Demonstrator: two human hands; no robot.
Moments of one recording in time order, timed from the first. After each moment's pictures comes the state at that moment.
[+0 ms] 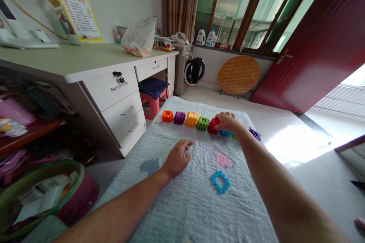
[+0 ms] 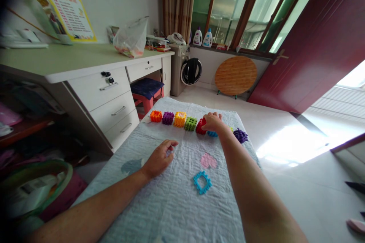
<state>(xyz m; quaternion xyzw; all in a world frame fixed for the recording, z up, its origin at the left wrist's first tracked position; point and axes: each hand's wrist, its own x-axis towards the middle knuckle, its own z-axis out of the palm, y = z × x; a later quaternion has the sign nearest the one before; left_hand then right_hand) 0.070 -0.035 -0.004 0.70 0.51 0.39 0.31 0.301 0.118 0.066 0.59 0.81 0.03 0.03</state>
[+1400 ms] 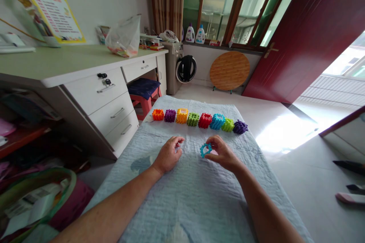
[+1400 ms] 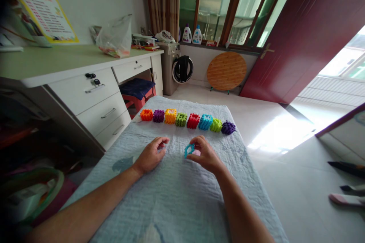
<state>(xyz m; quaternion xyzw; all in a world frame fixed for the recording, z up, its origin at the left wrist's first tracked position) 0.072 -0.036 -0.003 0.72 0.51 0.38 0.27 0.321 -0.033 0.014 0.44 0.76 -0.35 -0.34</state>
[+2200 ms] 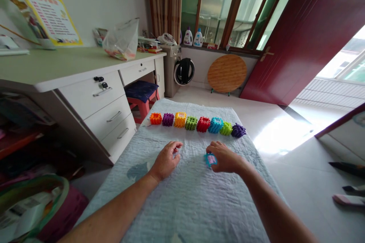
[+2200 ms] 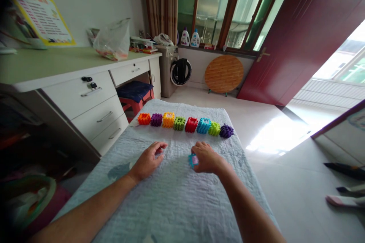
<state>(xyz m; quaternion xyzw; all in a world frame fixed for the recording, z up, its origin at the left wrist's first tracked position) 0.071 -0.036 -0.003 0.72 0.50 0.38 0.29 0.325 -0.026 0.053 0.46 0.88 -0.13 -0.02</state>
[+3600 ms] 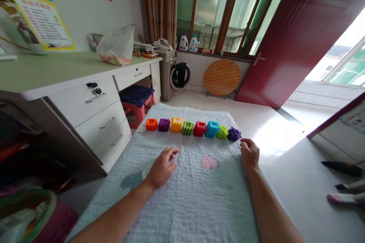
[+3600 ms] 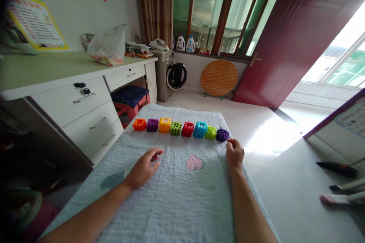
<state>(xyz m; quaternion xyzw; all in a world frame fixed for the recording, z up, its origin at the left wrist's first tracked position) 0.069 -0.034 -0.006 0.73 0.50 0.37 0.30 0.434 0.006 -0.008 0.73 0.42 -0.09 -0.54</state>
